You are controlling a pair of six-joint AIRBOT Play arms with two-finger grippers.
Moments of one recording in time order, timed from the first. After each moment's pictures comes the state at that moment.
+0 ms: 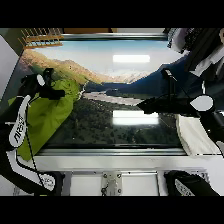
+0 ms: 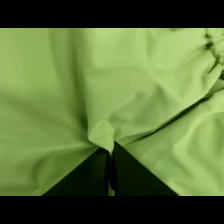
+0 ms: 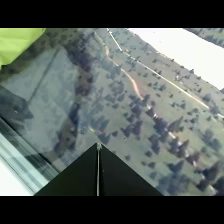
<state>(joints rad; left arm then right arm) 0.07 -1.74 1.46 1.54 -1.02 -1.45 0.12 -1.00 0.90 -0.70 0.99 0.99</state>
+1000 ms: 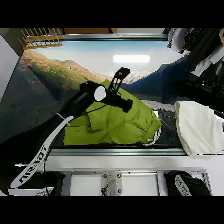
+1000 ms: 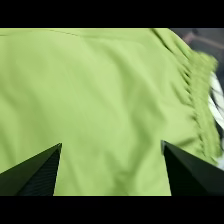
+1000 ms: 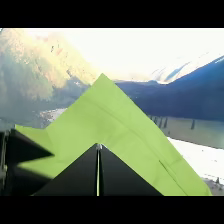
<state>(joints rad) -0.63 -1.54 1.46 1.24 -0.91 -1.53 -0.28 -0.84 0.93 -0.54 0.96 1.00</state>
